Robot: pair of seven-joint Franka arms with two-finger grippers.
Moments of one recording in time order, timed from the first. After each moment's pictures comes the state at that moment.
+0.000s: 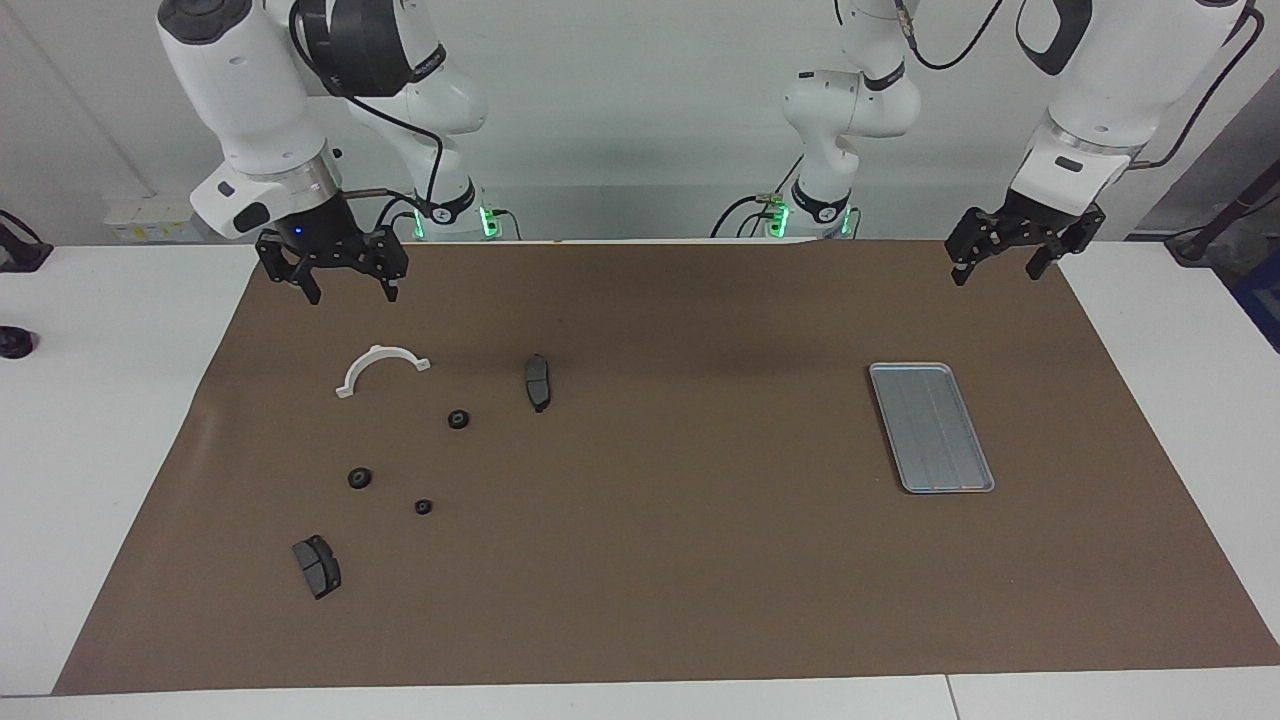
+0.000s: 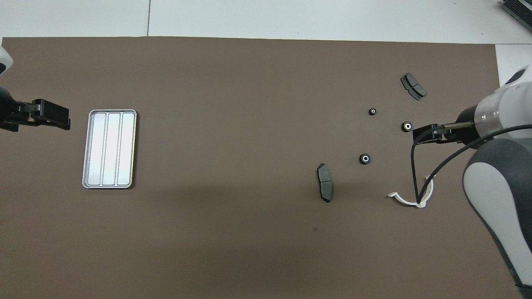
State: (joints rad) left arm -0.26 0.04 0.17 -1.50 0.03 1.54 -0.06; right arm -0.09 -0.02 0.16 -1.81 0.00 1.82 0.05
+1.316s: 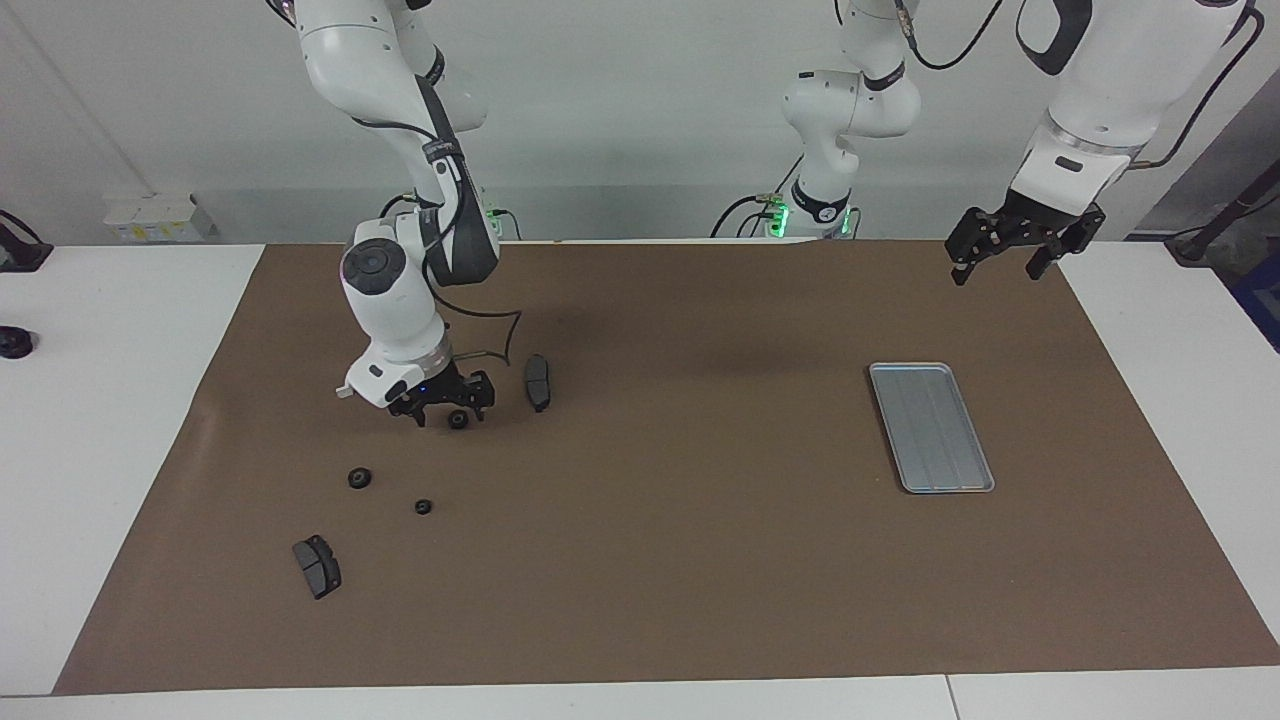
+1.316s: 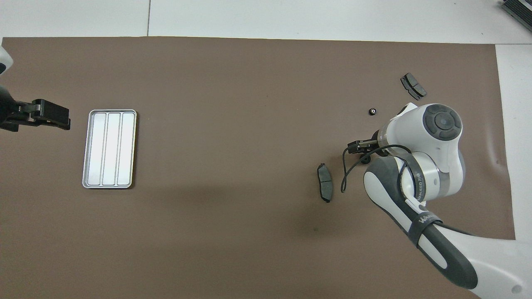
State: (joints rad) left arm -0.26 0.04 0.17 -1.50 0.03 1.54 -0.06; right arm 0.00 0.24 0.16 -2.10 -0.03 2.36 0.12
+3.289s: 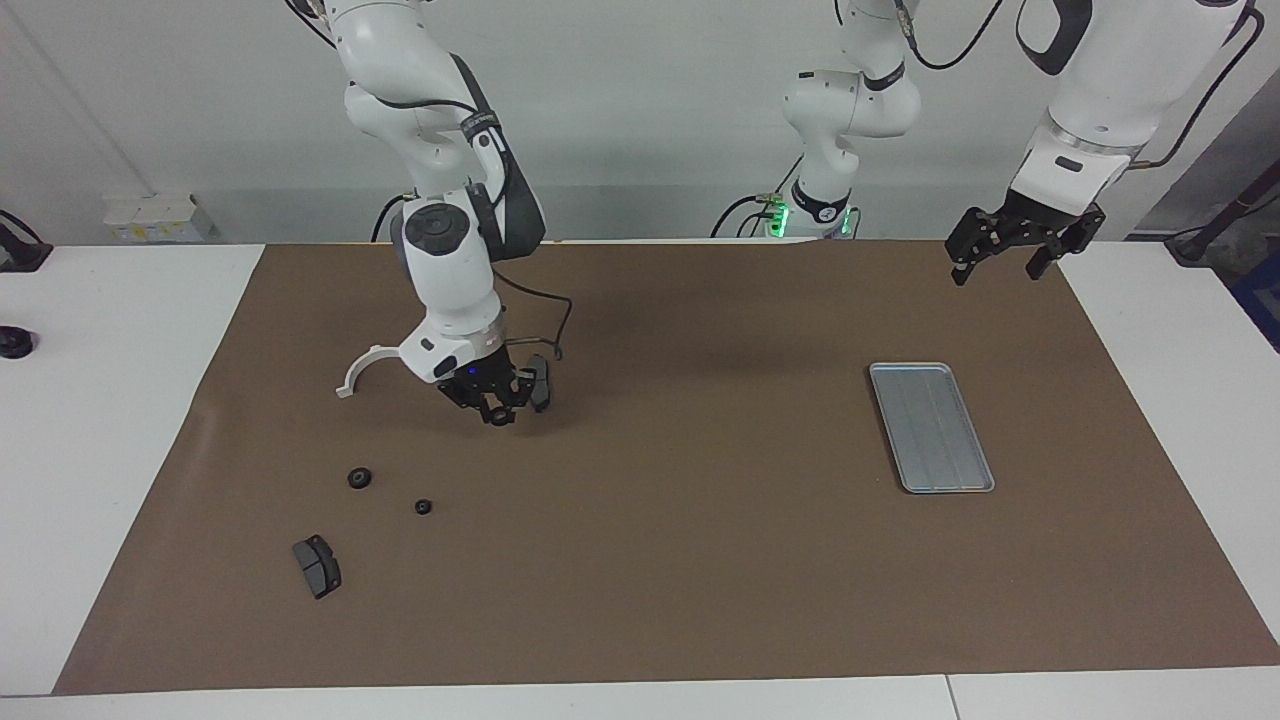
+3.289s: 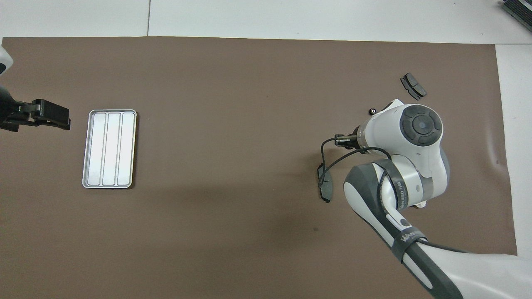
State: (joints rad) left arm -0.26 0.04 0.17 -1.50 0.03 1.54 -0.06; right arm 0.19 0.21 0.17 -1.99 -0.05 2.34 0.47
